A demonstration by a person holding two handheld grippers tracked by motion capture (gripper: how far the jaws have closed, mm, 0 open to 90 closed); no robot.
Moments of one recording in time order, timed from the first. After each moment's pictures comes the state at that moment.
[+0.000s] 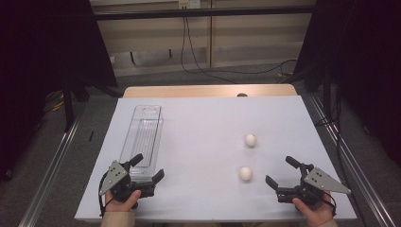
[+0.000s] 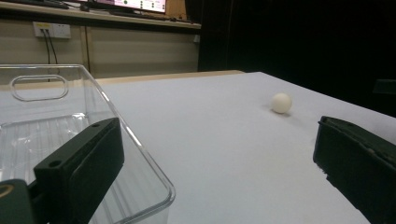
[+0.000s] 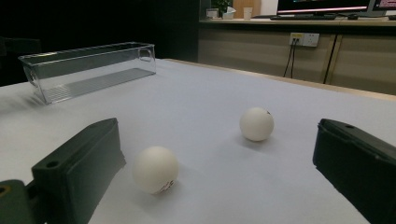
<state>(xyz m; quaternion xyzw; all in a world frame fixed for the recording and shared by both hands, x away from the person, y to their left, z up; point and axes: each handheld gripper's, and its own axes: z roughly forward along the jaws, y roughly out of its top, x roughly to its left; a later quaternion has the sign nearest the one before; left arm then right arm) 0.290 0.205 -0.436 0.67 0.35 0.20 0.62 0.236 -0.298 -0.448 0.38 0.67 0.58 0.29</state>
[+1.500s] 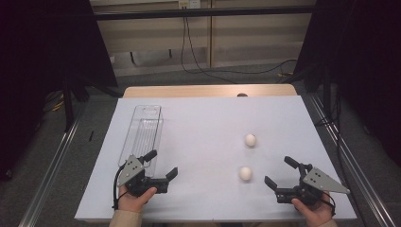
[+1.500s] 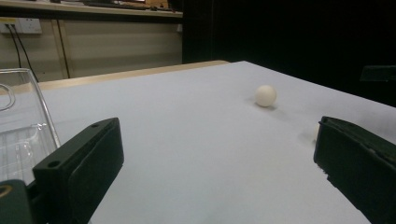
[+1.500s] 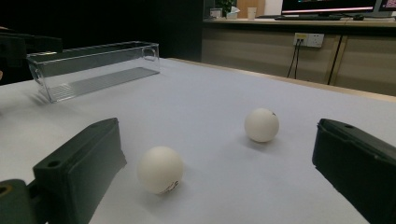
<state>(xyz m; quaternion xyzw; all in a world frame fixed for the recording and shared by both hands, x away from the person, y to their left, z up) 0.303 0.171 -0.432 0.70 0.32 0.18 0.61 0.236 -0.296 -0.448 0.37 0.67 0.58 0.28</state>
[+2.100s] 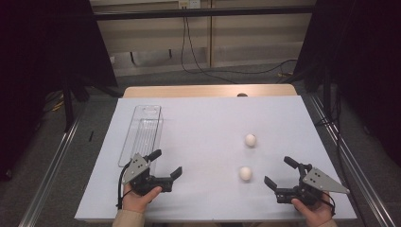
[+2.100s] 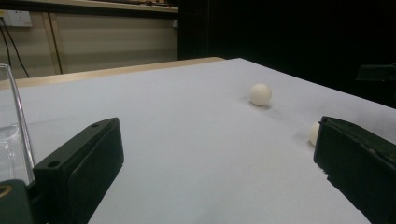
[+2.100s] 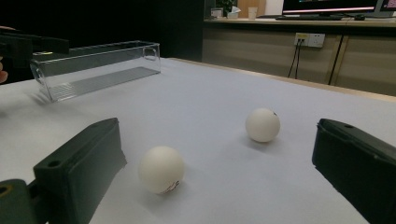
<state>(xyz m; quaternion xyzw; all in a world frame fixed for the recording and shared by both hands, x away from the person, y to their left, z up) 0.306 0.160 -0.432 0.71 0.32 0.17 0.60 0.235 -0.295 -0.448 0.37 0.67 0.58 0.28</state>
